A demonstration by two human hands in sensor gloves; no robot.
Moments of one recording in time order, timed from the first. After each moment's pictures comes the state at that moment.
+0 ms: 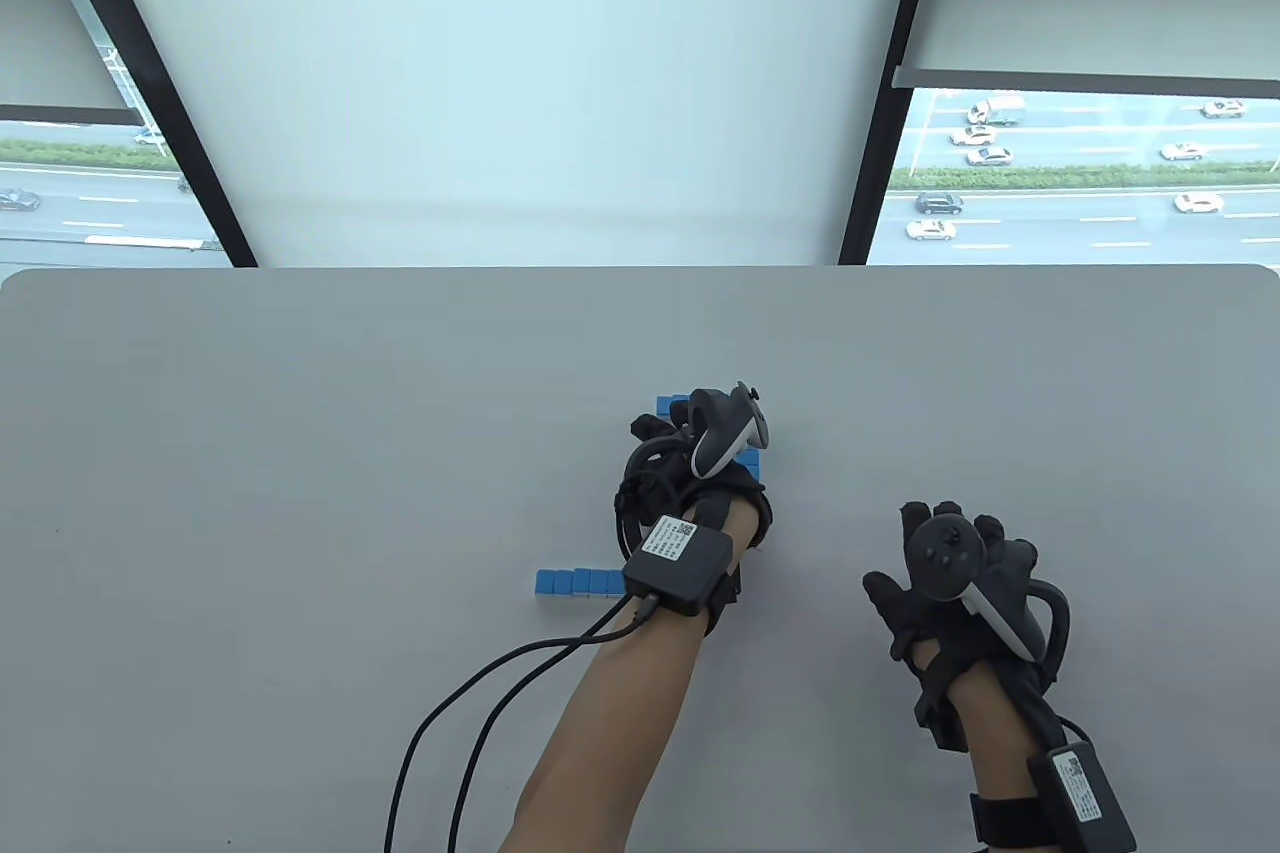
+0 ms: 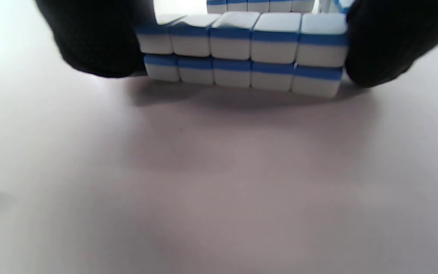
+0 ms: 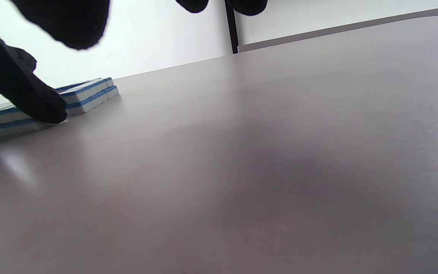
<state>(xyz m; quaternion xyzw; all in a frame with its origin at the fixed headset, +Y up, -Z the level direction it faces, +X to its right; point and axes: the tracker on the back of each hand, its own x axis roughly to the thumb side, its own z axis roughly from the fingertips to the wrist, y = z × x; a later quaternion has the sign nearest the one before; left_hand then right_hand) 0.016 -0.742 -0.471 -0.26 0.11 -0.02 0.96 0.243 -0.739 -0.334 -0.08 0.06 0.99 0.11</state>
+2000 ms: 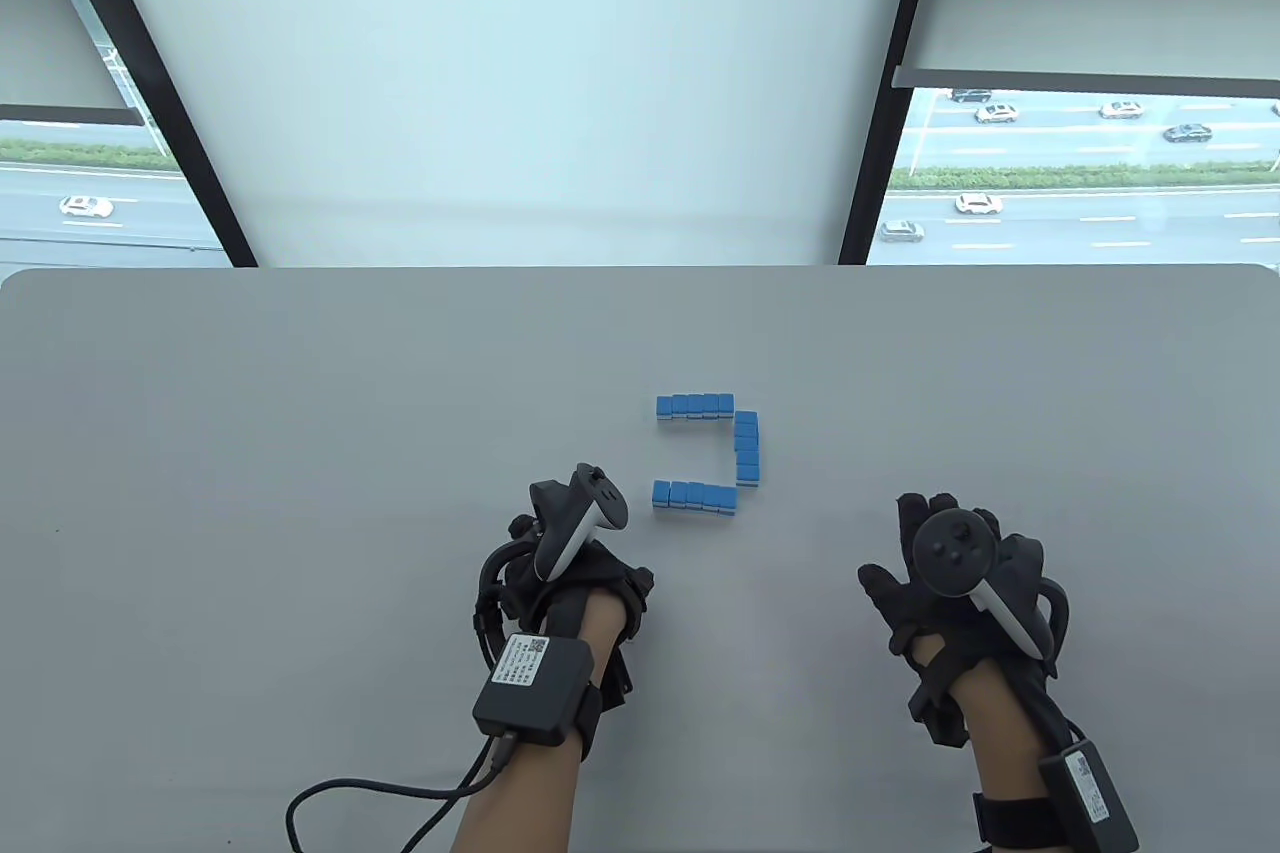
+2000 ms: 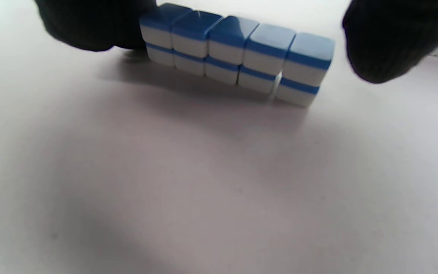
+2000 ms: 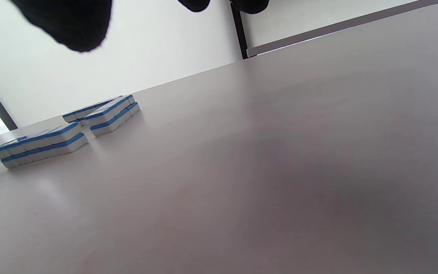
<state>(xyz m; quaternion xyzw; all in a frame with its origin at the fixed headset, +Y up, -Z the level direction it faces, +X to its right) -0.103 -0.742 -0.376 -0.29 0.19 0.07 0.94 0.242 -0.731 -0.334 -0.07 0.05 0.98 0.16</state>
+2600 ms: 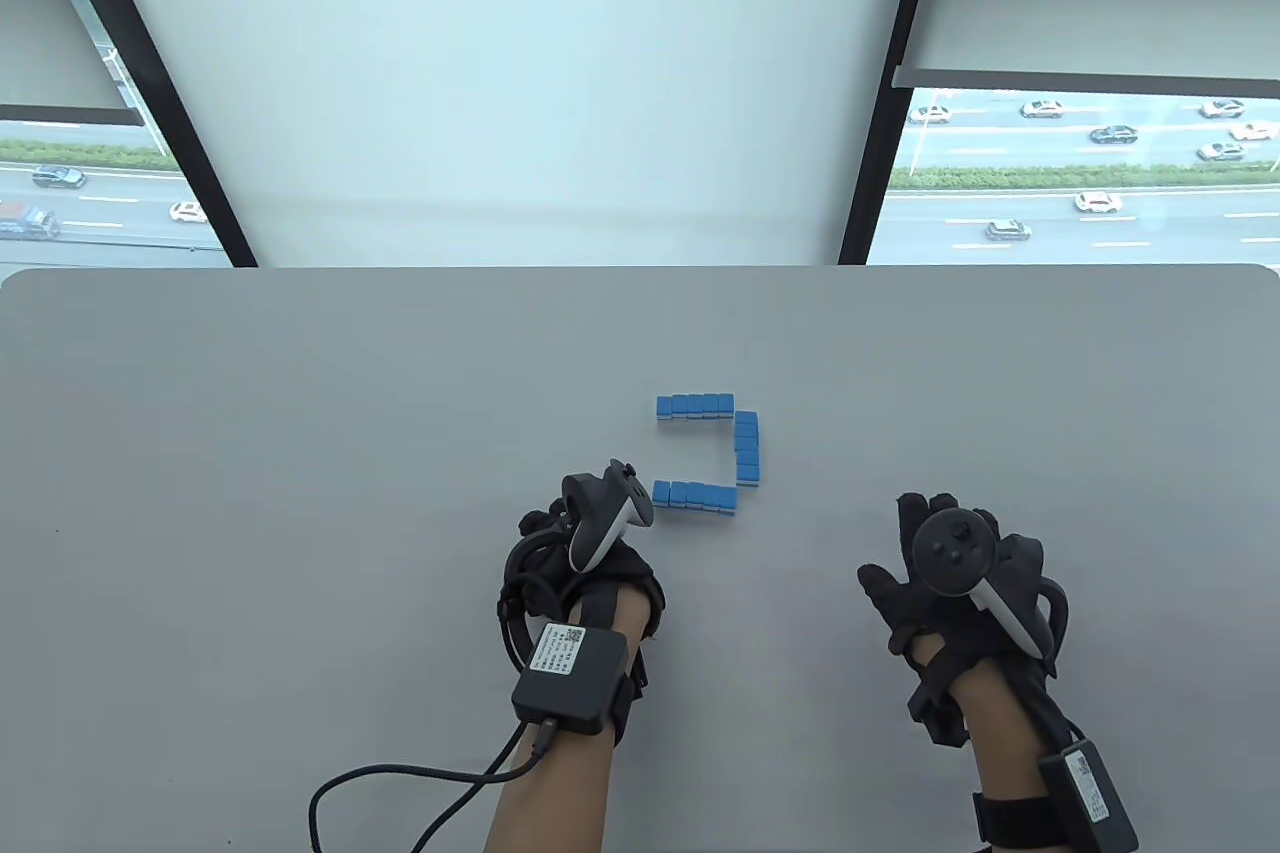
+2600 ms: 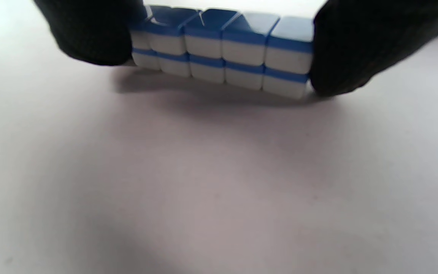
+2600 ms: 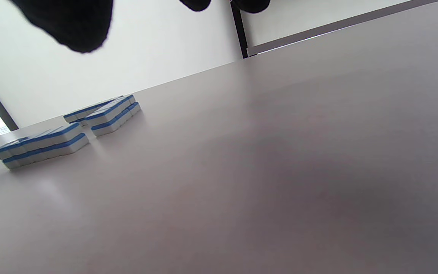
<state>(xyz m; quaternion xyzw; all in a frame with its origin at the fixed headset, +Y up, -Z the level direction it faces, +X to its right) -0.085 -0.745 -0.383 -0.28 0.18 0.02 0.94 0.242 -0.729 -0.335 -0.07 0.05 0.98 0.16</state>
